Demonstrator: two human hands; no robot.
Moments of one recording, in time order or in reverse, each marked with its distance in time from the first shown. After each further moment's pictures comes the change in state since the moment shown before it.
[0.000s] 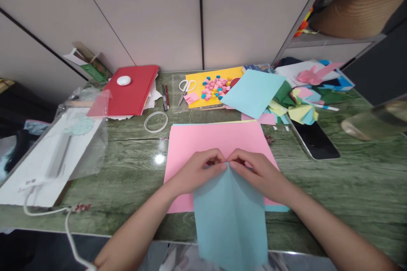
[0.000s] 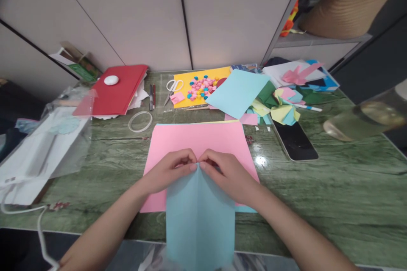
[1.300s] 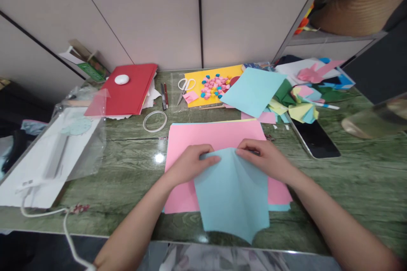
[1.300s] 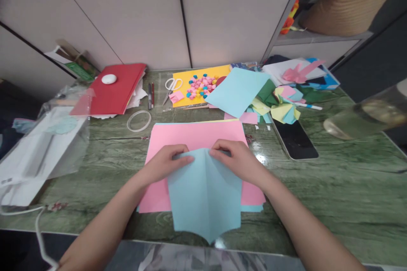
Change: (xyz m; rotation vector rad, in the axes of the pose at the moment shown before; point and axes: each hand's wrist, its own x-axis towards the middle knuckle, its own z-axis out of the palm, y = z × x) left_hand 0.008 -0.018 -0.015 0.198 0.078 -0.073; right_hand 0.012 0.027 -0.024 -0.070 0.082 0.032
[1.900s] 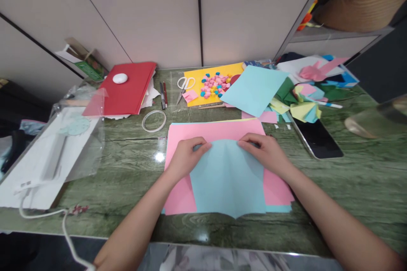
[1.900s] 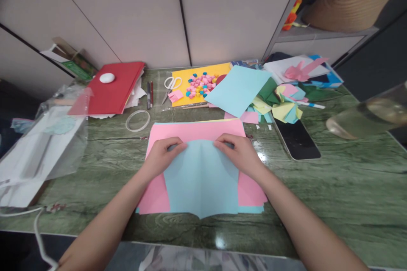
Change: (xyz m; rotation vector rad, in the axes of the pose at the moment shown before) left_hand 0.009 -0.015 -0.004 0.177 0.290 0.004; right_hand 0.012 0.022 0.002 -0.043 0.188 0.021
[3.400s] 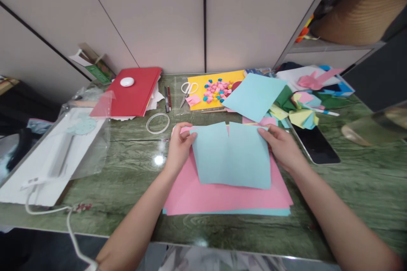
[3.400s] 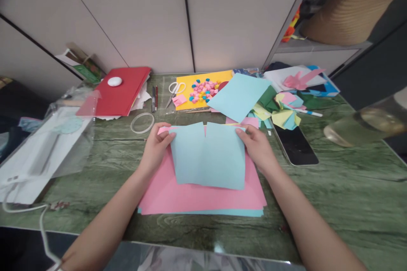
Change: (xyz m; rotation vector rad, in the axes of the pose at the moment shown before) left_hand 0.010 -0.017 -0.004 -0.633 0.348 -0.117; right_hand 0.007 0.024 -0.019 0.541 0.241 0.279
